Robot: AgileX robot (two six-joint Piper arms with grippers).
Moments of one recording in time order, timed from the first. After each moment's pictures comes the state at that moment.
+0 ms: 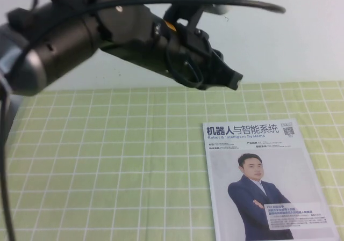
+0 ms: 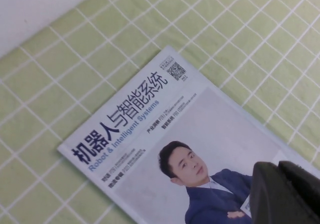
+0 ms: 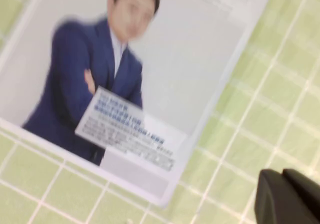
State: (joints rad) right arm 0.33 1.15 -0.93 -0.08 0.92 -0.17; left arm -0.59 1.70 -1.62 -0.52 0.78 0.35
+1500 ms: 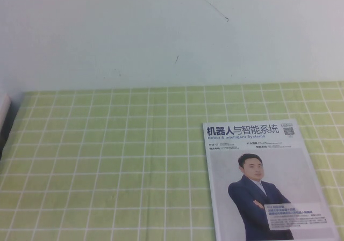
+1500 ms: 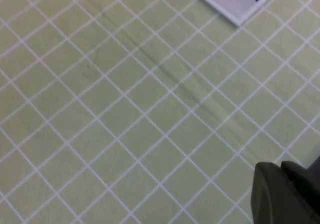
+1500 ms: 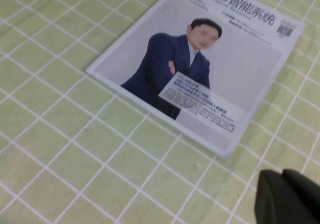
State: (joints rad) right arm 0.33 0.28 -0.57 0.13 1.08 -0.34; left arm -0.59 0.61 -0.93 -0.13 1.27 0.11
